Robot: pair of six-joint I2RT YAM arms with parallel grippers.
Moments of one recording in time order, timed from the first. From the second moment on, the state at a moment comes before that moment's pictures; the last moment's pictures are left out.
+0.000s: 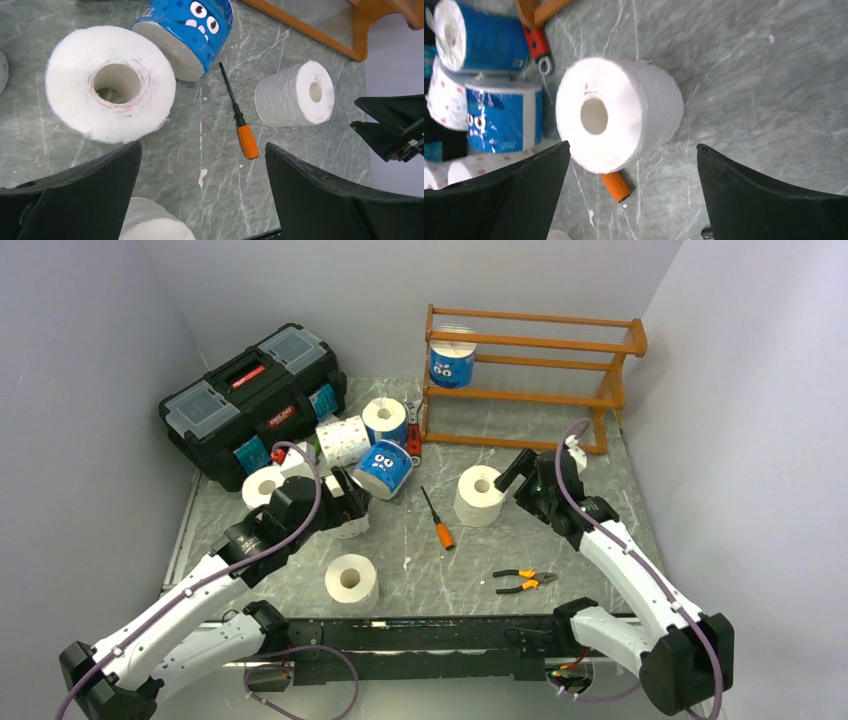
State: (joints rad) left arm -0.71 0.81 0.77 -0.48 -0.31 -0.84; right arm 0.33 0.98 0.74 -0.45 0.18 0.87
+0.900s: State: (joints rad) left arm -0.71 0.66 0.49 -0.43 -0.28 -0.86; right arm 0.34 1.22 0.78 -0.37 0.07 0.83
